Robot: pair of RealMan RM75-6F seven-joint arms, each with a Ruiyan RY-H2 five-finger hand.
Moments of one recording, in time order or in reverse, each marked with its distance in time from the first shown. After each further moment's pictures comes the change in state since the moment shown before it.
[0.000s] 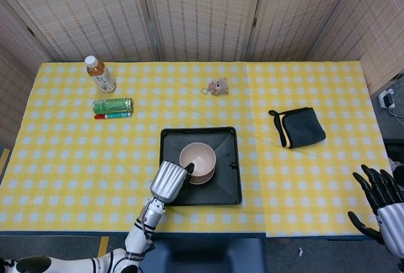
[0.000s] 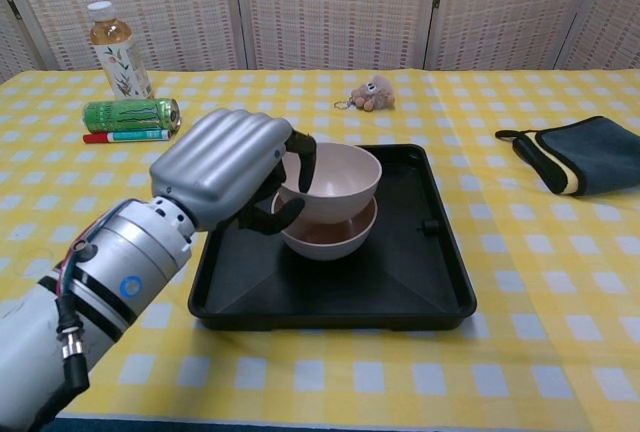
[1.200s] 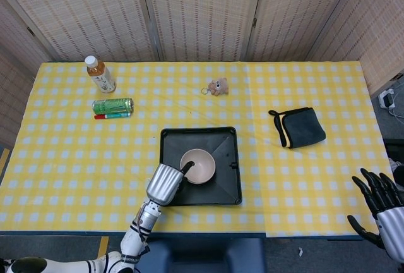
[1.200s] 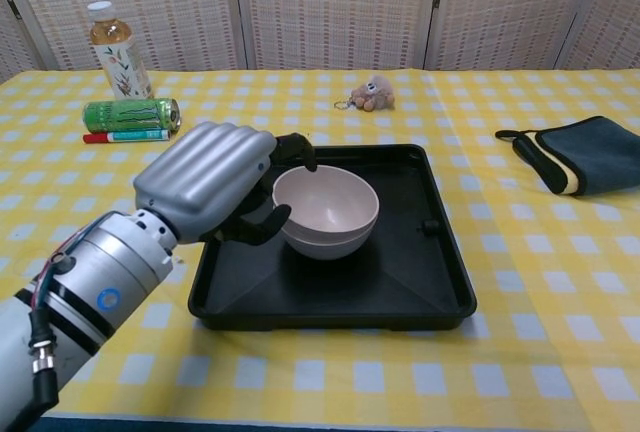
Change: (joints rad) left arm 0.023 0.036 0.037 -0.024 -0.003 0.016 -0.030; right arm -0.018 0.001 -0.008 -0.001 -0.020 0.017 -0.005
